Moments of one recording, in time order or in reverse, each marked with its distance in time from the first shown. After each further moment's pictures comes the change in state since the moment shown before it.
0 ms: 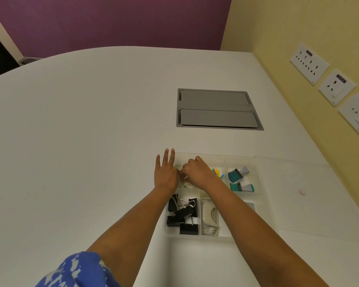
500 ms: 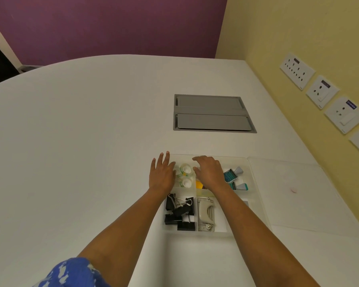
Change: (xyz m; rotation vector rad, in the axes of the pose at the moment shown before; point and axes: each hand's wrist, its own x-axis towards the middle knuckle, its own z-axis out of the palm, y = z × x) left_hand -0.013 -0.010 -0.002 -0.178 0.111 0.015; right_hand -0.032 0.022 0.011 0.377 0.250 0.427
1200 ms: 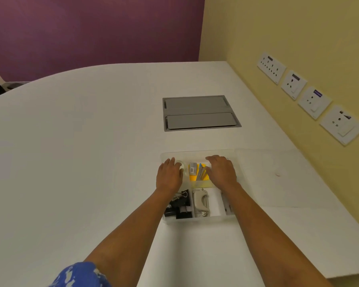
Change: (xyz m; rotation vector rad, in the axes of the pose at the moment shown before) left_hand -0.031 0.039 -0.024 -0.188 0.022 0.095; right_hand -0.054 0.031 -0.027 -0.069 0.068 0.162
